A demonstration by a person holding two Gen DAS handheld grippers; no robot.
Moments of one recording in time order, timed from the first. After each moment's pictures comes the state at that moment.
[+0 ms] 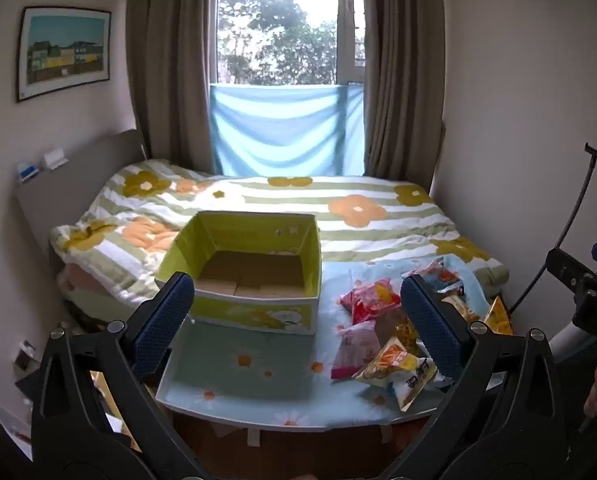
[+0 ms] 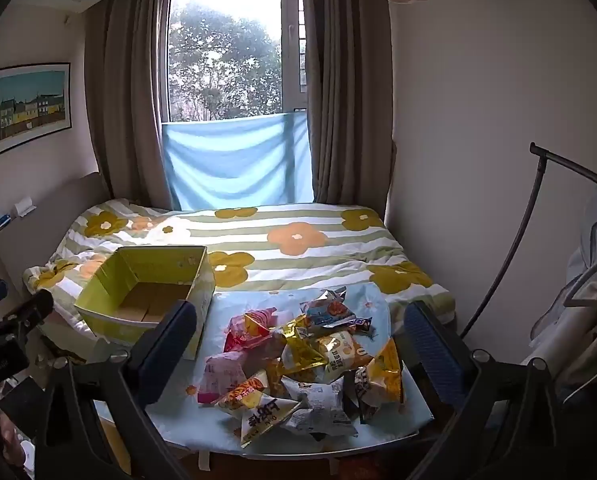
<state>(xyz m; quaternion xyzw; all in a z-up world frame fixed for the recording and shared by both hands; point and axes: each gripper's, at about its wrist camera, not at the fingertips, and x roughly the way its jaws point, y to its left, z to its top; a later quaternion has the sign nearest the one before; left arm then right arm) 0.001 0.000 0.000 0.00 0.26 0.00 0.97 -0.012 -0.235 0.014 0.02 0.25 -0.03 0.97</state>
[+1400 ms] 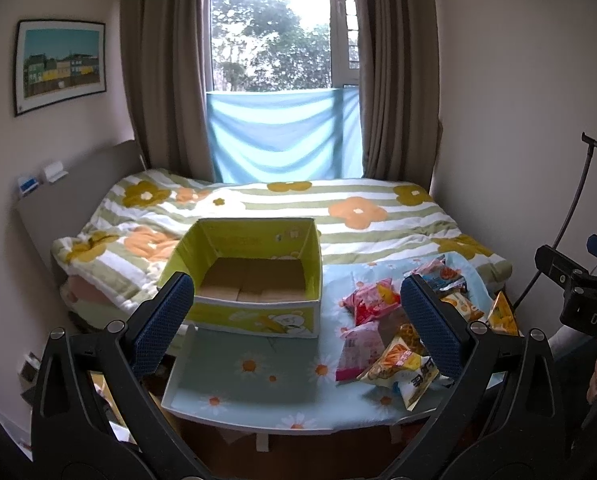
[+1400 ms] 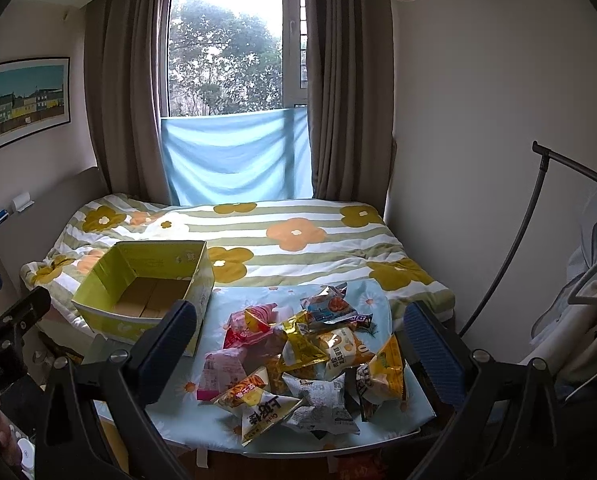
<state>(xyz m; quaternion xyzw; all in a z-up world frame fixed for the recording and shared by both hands) -0.006 -0.004 0.003 0.02 0.23 0.00 0.97 -0.006 -0.230 0.008 0.02 0.26 -0.04 0.97</state>
